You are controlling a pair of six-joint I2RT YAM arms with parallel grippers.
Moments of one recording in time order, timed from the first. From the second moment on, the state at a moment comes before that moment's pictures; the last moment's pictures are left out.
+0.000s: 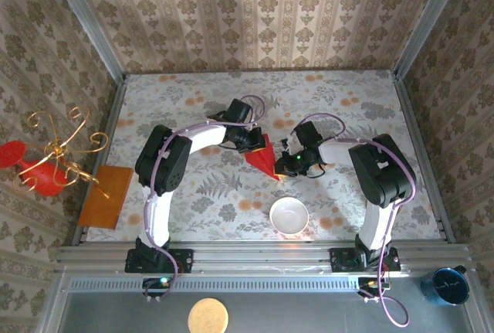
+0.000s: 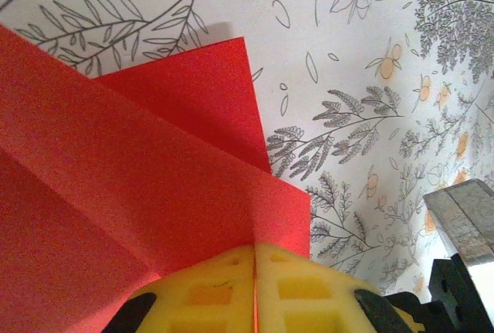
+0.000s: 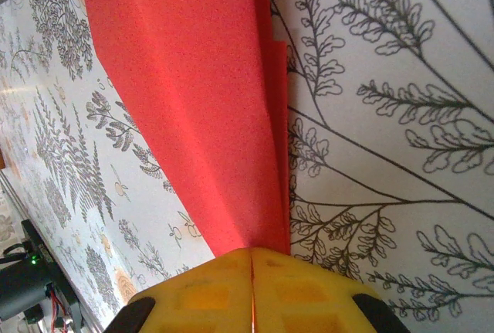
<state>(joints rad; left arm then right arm) -0.61 2.09 1.40 -0.33 0.48 -0.65 0.37 1.85 0.93 -0.24 -0.63 0.47</state>
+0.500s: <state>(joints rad) -0.61 2.10 1.40 -0.36 0.45 -0.65 0.37 1.86 0.93 -0.24 -0.63 0.47</state>
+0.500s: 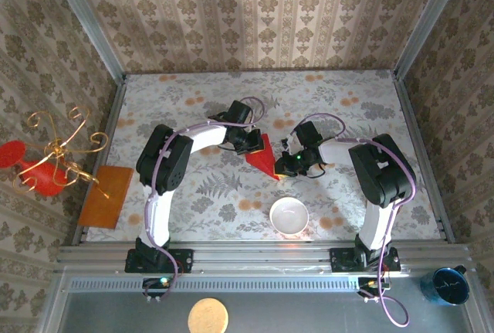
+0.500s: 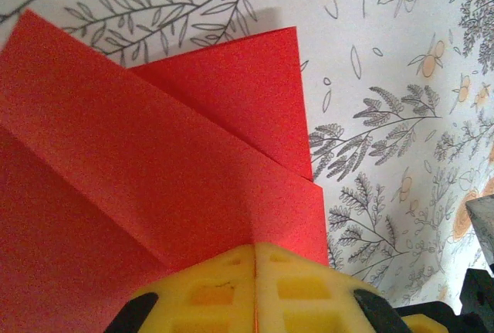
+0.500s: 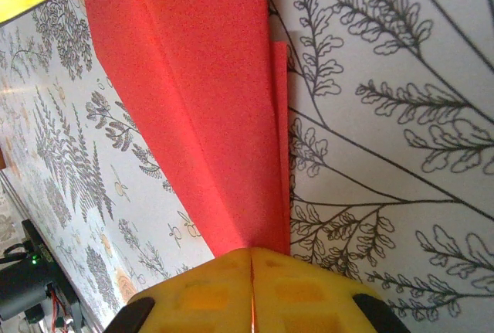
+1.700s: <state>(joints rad) -0.60 2.14 1.45 -0.42 0.46 -0.66 0.42 1.93 1.16 -0.33 -0.57 0.46</state>
